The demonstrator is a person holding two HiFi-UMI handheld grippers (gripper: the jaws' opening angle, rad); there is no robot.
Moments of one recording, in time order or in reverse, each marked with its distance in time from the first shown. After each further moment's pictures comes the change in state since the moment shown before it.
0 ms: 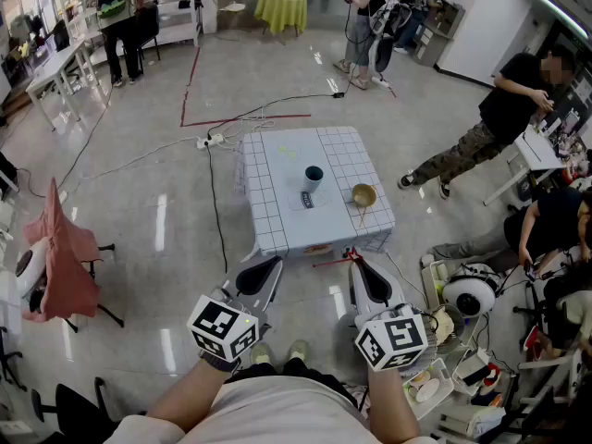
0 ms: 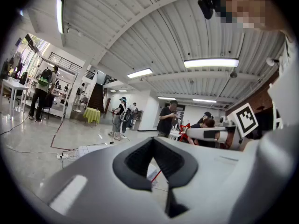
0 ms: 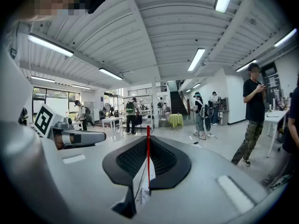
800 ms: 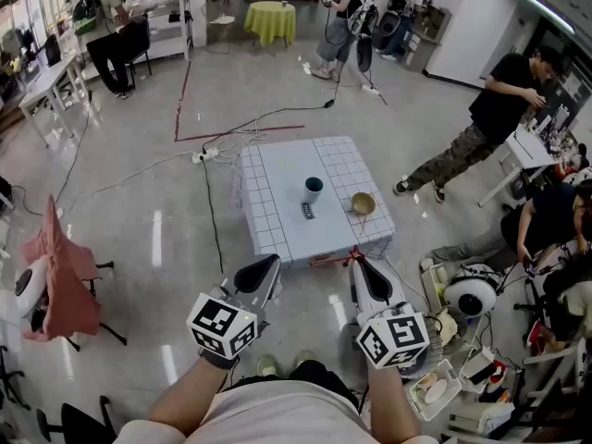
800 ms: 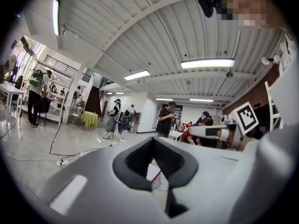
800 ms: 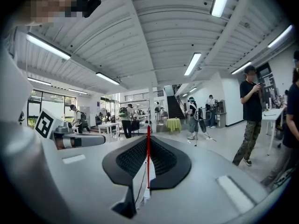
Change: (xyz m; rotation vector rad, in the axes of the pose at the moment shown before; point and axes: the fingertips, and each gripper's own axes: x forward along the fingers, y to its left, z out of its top) left arm -0.006 0.037 0.016 0.045 -0.018 -0.025; right arm 0.021 0.018 0.013 0.027 -0.068 -0.033
